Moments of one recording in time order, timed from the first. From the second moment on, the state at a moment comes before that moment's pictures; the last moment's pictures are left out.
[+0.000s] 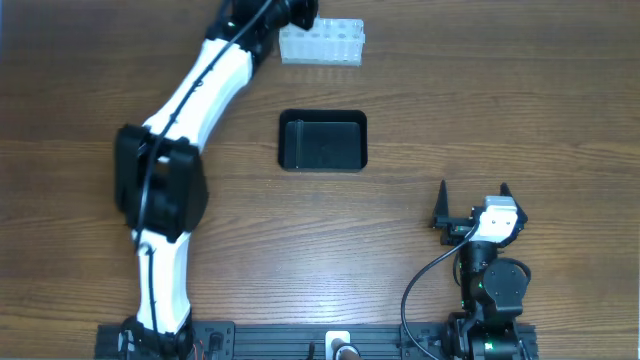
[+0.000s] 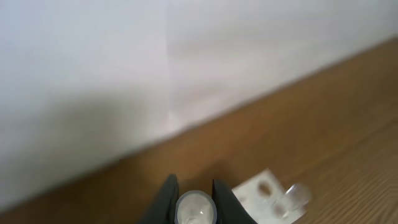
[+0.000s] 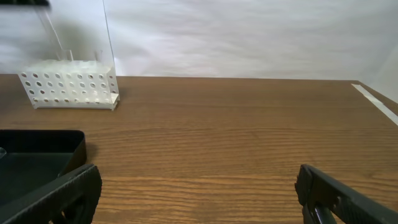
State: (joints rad) left arm -0.33 2.22 1.96 -0.14 0.21 0.05; right arm 0.02 0.01 0.01 -0.06 0.09 -0.03
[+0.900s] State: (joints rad) left arm -0.50 2.02 1.96 -1.01 -0.06 -0.52; right arm 0.02 0.01 0.01 -0.06 0.09 -0.03
